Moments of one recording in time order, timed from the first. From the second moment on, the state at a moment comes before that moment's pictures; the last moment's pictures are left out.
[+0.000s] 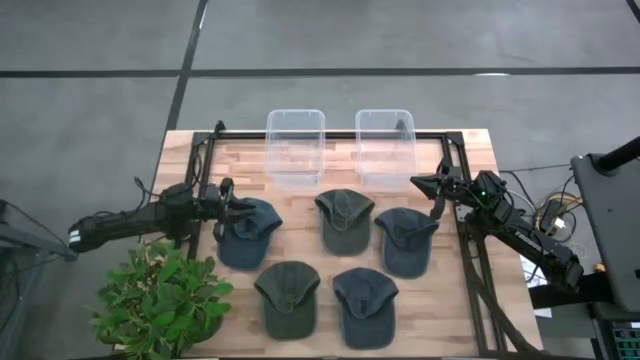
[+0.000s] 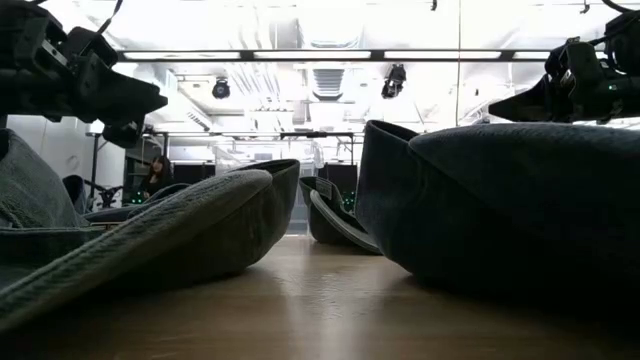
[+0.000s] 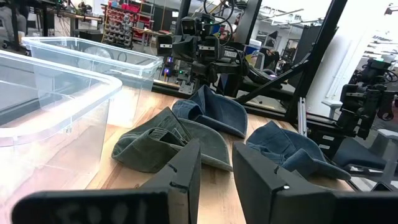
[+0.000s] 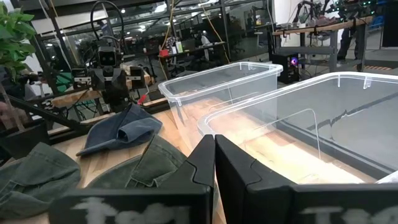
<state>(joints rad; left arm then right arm) 0.22 0.11 0.01 0.05 0.21 -0.22 -0.70 0.02 0.03 0.01 -0.38 0.22</state>
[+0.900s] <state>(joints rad) 0.22 0.12 0.01 0.05 0.21 -0.21 -0.70 0.02 0.03 0.02 -0.38 0.30</state>
